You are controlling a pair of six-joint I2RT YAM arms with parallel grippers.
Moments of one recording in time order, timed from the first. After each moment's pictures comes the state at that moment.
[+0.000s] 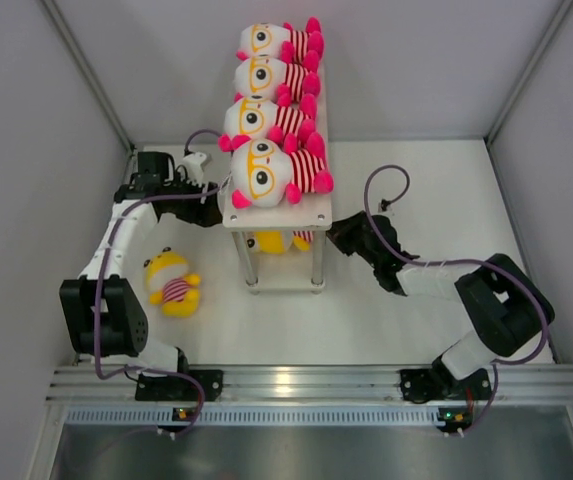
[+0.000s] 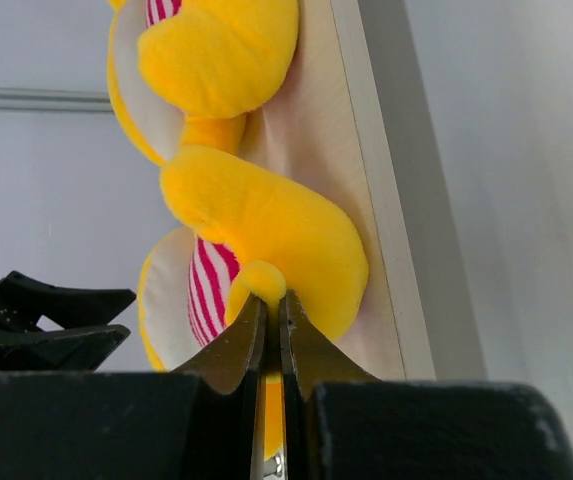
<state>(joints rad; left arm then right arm) 0.02 1.52 1.29 -0.67 0.51 0.28 0.59 1.55 0.63 0.60 0.08 1.31</state>
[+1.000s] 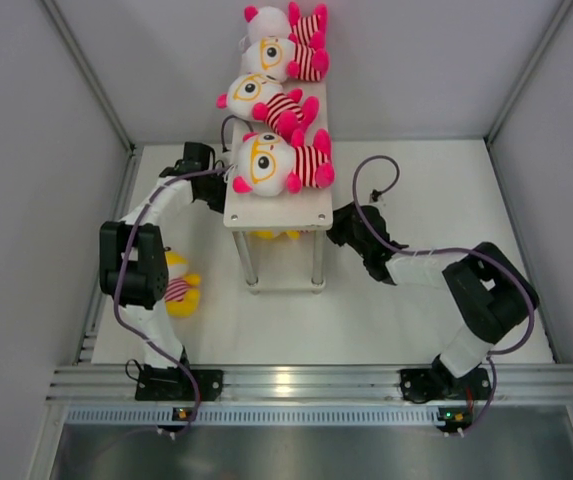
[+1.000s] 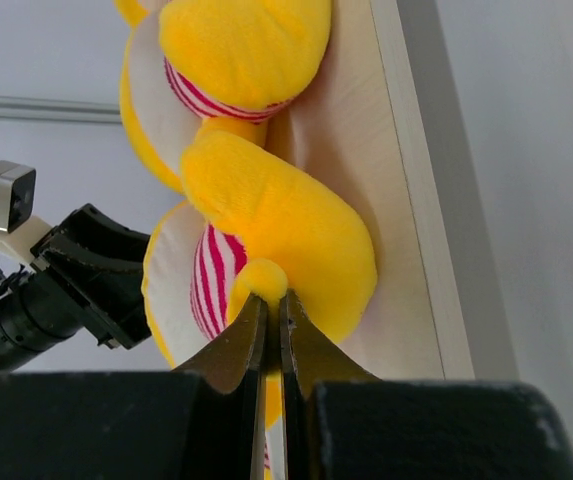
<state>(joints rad) -0.13 1.87 1.46 -0.58 0.51 0.21 0.61 1.63 0.73 0.59 0.12 1.29</state>
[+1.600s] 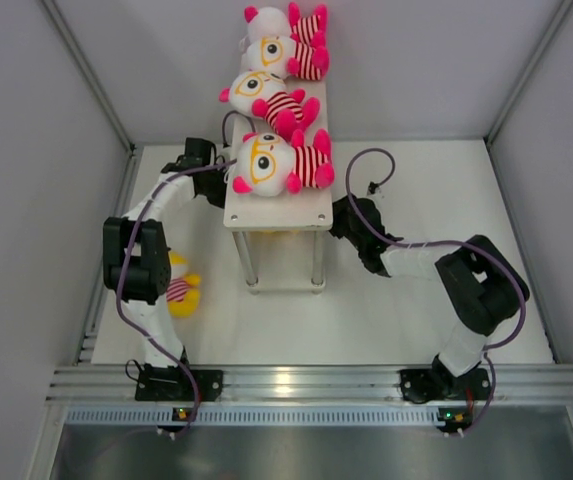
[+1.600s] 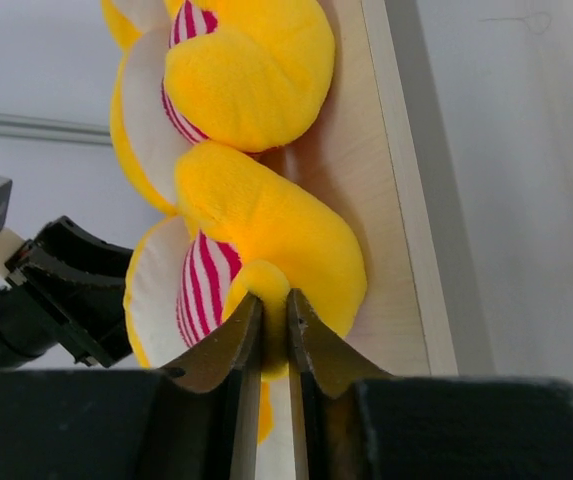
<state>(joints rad) -0.13 1.93 1.54 -0.58 0.46 0.23 0.60 1.71 0.83 0.57 0.17 1.22</state>
